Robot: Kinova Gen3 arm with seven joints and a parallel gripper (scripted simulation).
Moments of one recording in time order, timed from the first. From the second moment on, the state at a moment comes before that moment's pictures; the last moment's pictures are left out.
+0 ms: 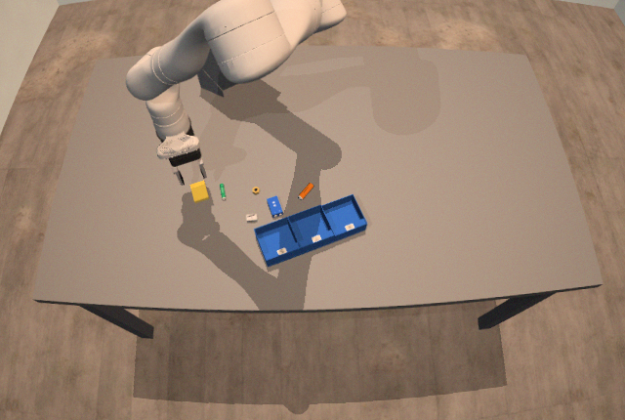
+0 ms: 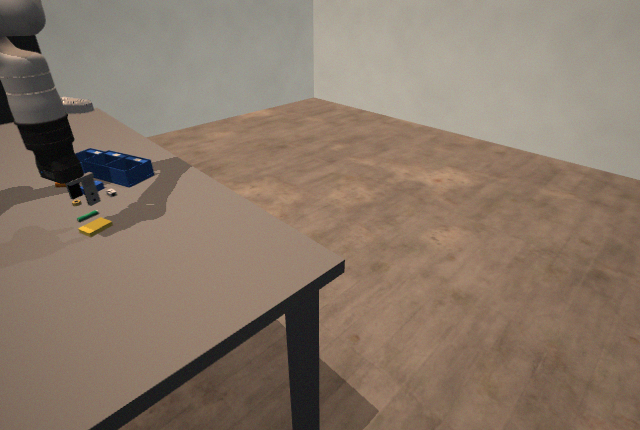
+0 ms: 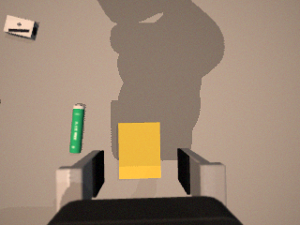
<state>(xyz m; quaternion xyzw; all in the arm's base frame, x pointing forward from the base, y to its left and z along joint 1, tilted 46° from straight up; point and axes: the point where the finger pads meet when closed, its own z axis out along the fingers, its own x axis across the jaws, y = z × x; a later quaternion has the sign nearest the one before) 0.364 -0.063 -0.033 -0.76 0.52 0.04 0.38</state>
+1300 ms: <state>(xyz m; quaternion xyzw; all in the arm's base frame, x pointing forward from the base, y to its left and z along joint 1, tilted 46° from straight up) 0.373 -0.054 -0.040 -0.76 0.52 0.04 0.38</state>
